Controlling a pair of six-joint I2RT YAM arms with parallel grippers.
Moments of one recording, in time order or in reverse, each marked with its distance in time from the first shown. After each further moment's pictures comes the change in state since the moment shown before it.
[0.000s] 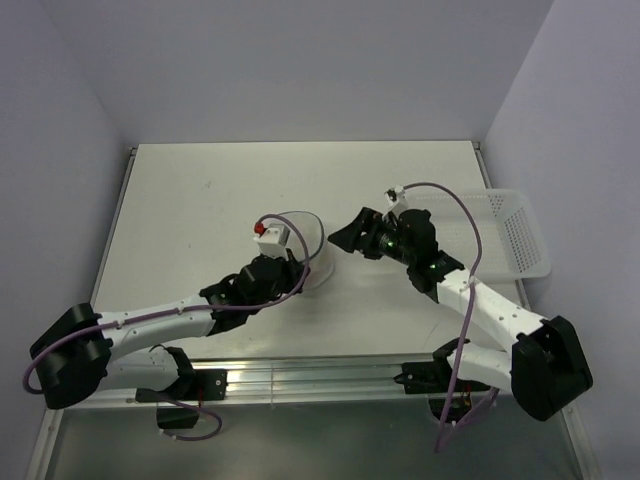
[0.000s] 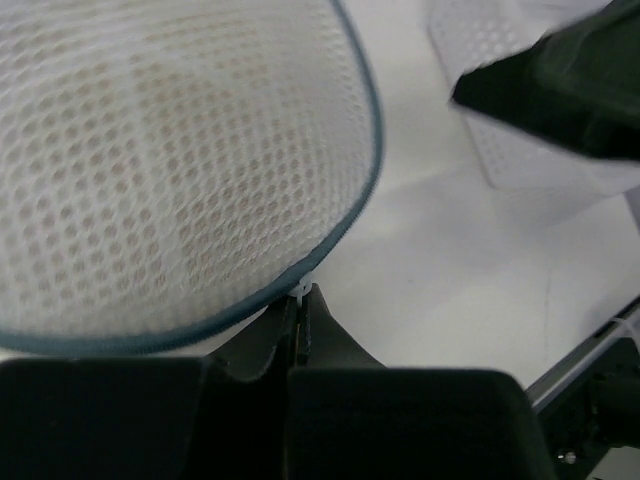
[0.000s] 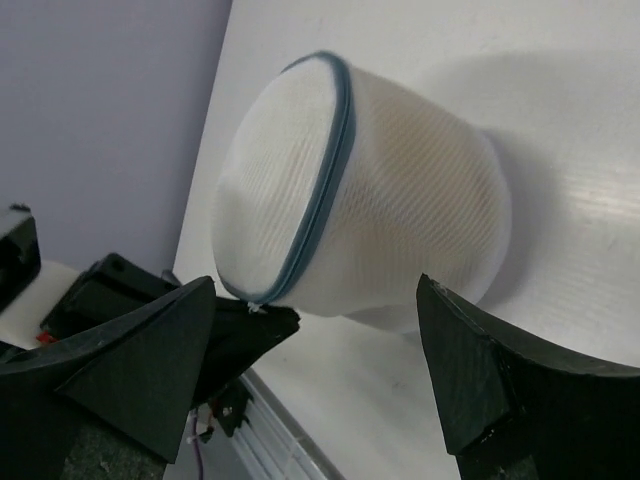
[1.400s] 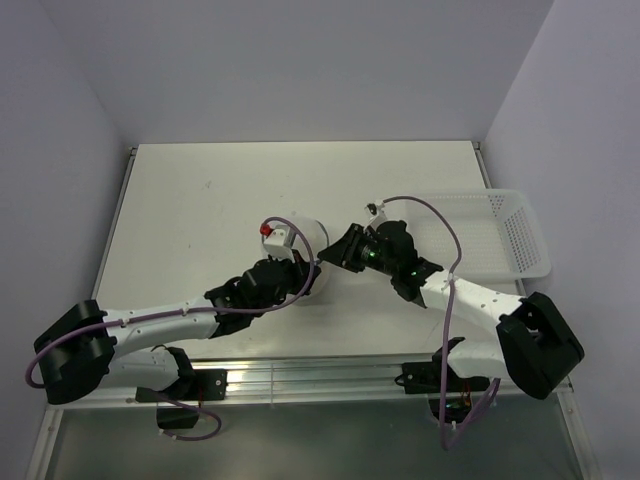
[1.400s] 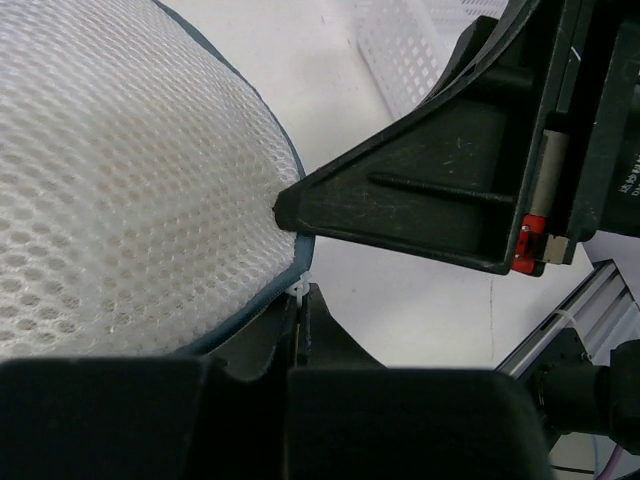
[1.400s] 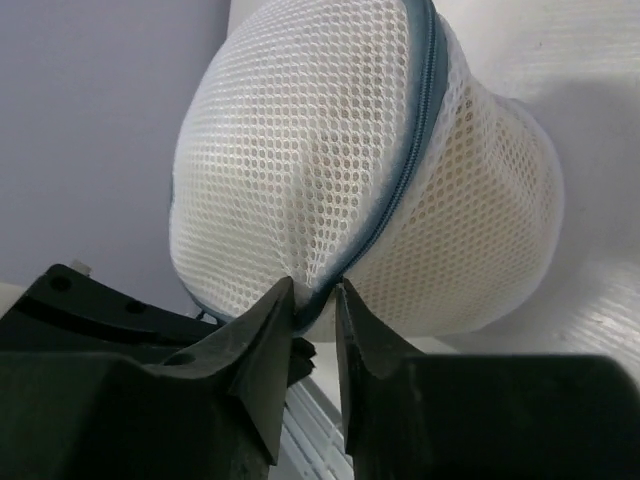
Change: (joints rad) left arm -0.056 0.051 0.031 0.127 0.022 0.000; right arm 0.156 0.070 -0.087 0.139 0.071 0.163
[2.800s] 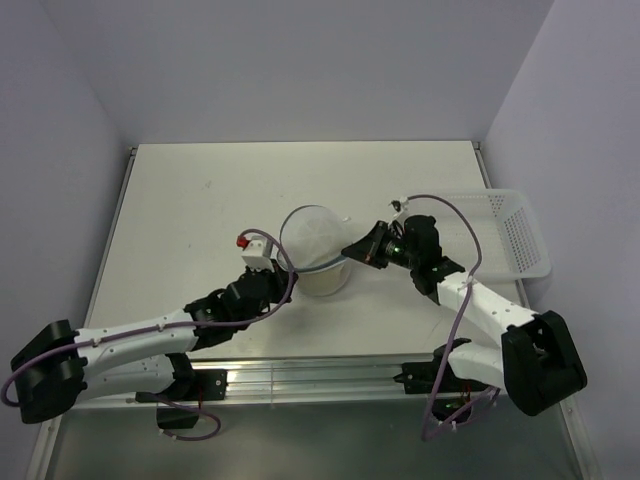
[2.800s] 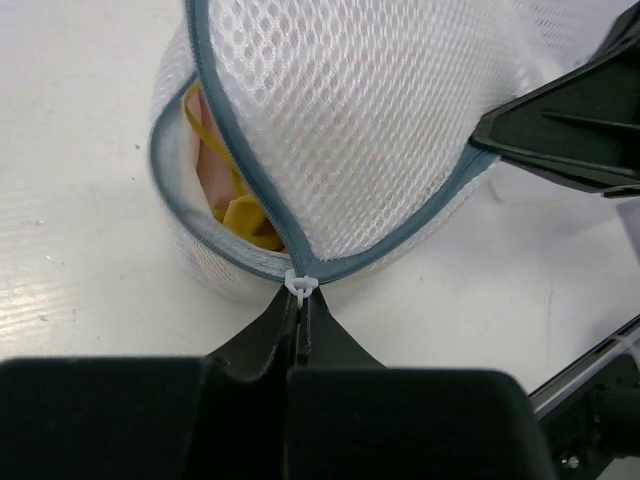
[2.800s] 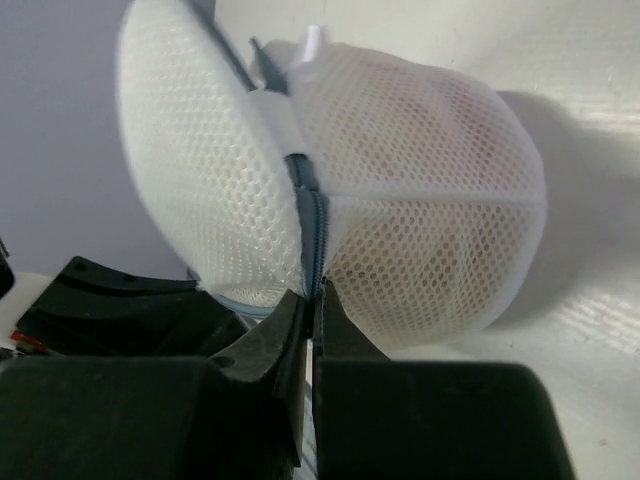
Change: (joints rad) left arm -0.021 -0.149 -0.110 -0.116 -0.151 -0.028; right arm -0.215 -0.082 -0.053 -0.080 -0.179 -0.051
